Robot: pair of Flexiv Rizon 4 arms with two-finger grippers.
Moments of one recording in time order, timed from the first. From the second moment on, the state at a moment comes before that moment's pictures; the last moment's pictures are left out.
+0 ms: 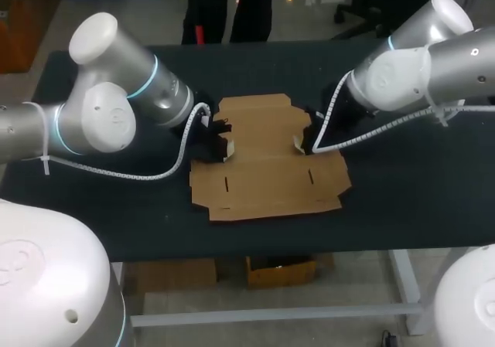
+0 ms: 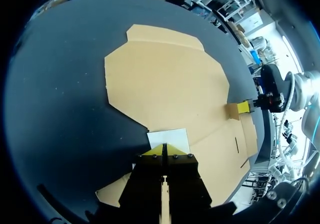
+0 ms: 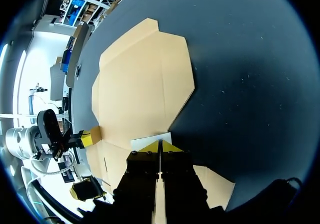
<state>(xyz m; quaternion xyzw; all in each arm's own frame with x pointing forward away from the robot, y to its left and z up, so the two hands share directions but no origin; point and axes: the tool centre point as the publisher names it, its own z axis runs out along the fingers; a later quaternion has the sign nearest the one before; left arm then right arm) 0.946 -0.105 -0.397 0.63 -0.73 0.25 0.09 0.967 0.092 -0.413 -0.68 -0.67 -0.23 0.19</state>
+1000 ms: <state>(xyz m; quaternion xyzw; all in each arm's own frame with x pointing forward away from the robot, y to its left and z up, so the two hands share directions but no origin) 0.953 -0.112 -0.404 0.62 -0.74 0.24 0.09 0.972 0.101 -0.418 -0.68 -0.68 -0.21 0.20</state>
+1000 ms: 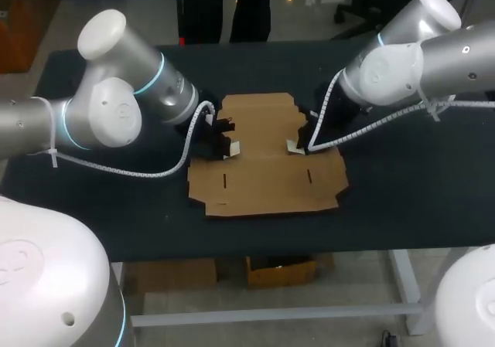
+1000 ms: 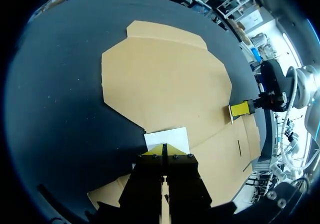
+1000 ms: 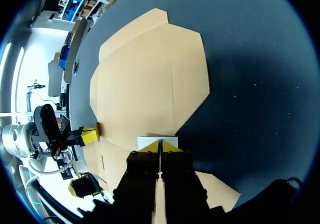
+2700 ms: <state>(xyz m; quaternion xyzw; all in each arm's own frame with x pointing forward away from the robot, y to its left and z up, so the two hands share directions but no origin) 0.959 -0.095 -0.391 0.66 -0.71 0.22 0.07 0.976 0.084 -0.398 -0.68 -0.67 -0.23 0.19</state>
